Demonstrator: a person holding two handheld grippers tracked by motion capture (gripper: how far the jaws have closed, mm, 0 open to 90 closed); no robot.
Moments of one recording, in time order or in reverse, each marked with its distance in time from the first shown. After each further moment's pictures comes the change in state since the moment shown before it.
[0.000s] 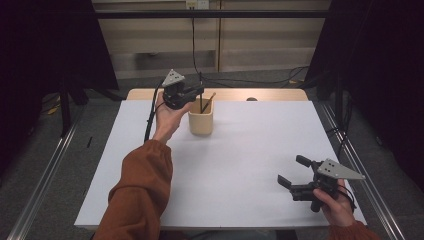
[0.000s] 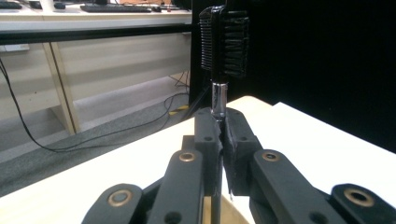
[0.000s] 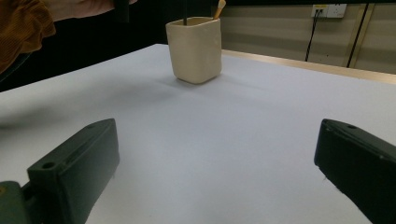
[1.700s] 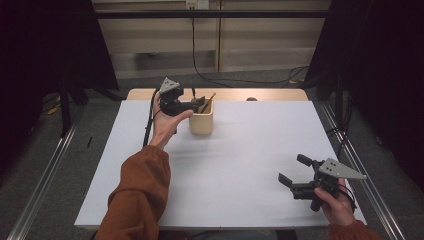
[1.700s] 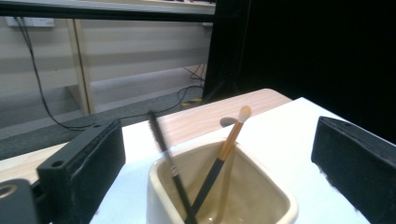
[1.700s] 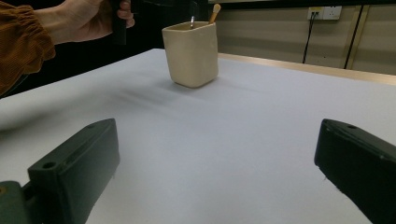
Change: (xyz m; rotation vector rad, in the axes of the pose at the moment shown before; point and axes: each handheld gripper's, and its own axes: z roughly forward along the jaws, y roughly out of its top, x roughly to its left) left arm 0.013 -0.024 -0.003 0.005 0.061 -0.053; right arm -0.003 0.000 0.000 -0.019 -0.009 0.012
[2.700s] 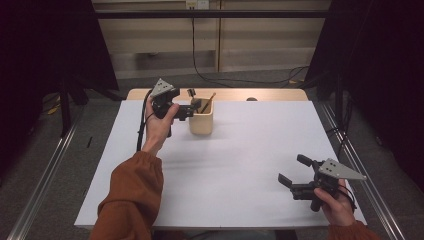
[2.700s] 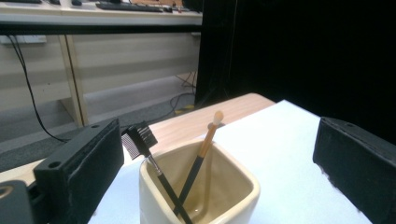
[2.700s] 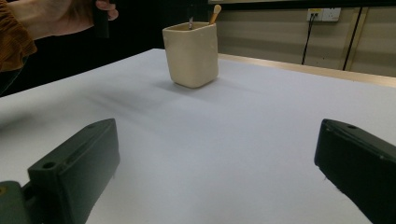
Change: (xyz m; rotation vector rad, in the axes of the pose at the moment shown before) left arm -0.012 0.009 -0.037 -0.033 -0.022 0.020; right arm 0.002 0.000 -0.001 -0.002 -0.003 -0.001
